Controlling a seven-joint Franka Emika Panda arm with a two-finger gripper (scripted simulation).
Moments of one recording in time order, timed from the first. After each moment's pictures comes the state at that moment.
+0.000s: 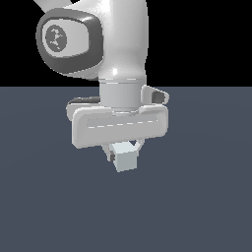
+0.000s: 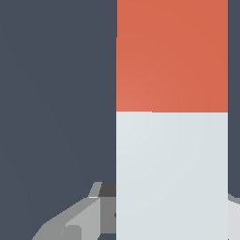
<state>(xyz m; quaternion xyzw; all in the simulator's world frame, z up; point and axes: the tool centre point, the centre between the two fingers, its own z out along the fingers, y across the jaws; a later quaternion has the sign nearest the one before) -0.006 -0.049 0.049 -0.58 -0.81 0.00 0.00</state>
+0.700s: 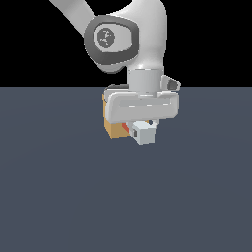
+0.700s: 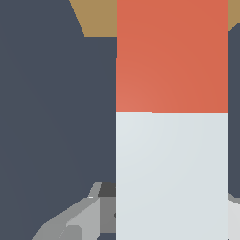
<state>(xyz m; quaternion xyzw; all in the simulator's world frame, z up) 0.047 0.033 0.071 -0.58 -0.81 0.00 0.00</state>
